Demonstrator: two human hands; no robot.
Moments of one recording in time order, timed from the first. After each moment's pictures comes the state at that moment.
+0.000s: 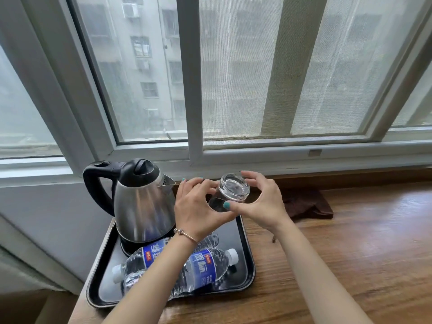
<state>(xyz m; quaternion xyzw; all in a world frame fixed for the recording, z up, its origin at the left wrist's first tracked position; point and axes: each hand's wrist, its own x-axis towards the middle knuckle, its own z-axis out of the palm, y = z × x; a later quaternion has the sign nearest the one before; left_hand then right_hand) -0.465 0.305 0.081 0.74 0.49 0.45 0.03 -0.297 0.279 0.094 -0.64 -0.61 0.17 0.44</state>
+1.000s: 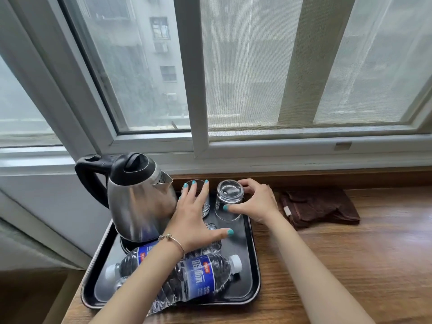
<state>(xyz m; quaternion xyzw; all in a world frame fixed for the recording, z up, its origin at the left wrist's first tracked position) -0.488 0.322 0.045 0.78 0.57 0.17 0.18 -0.285 0.350 0.038 -0.67 -0.62 0.26 0.33</state>
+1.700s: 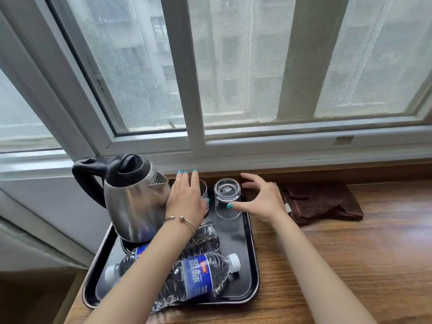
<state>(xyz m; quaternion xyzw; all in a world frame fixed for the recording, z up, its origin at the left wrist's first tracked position) -0.471 0.352 0.060 0.75 0.65 0.12 0.00 -0.270 0.350 0.029 -0.65 -0.62 0.26 0.35</state>
